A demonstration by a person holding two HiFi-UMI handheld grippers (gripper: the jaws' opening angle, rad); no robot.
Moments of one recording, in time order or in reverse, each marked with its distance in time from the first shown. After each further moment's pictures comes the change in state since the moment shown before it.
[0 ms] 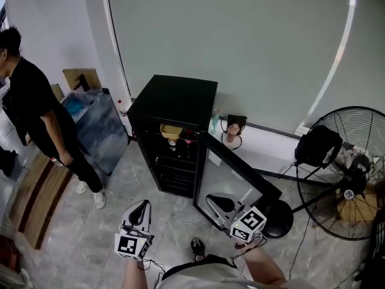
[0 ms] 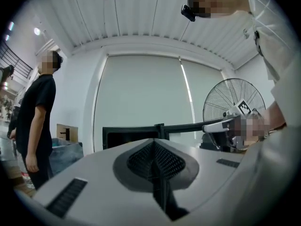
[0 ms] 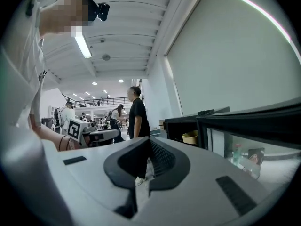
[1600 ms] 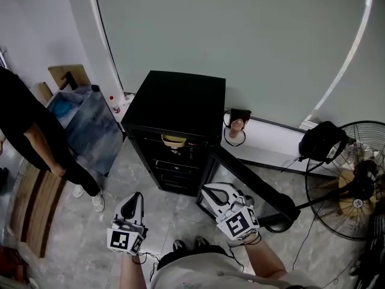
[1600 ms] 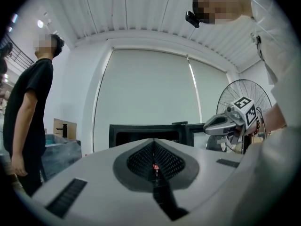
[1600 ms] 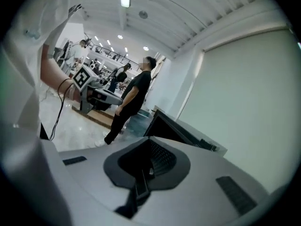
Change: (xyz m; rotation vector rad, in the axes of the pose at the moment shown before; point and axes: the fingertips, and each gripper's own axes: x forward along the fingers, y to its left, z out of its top) left arm 0.094 0.112 -0.010 -0.049 -0.002 -0.002; right arm 0.121 -0.071 0.008 -0.637 0.269 -0.104
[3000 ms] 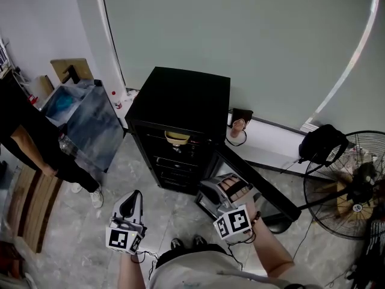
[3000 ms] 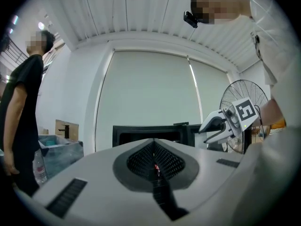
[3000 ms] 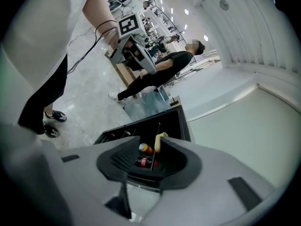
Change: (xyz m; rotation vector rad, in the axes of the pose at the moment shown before) left arm -0.010 0.007 0.004 0.015 0.006 0.022; right arm 0.022 0.021 -0.021 -0.677 0.288 0.108
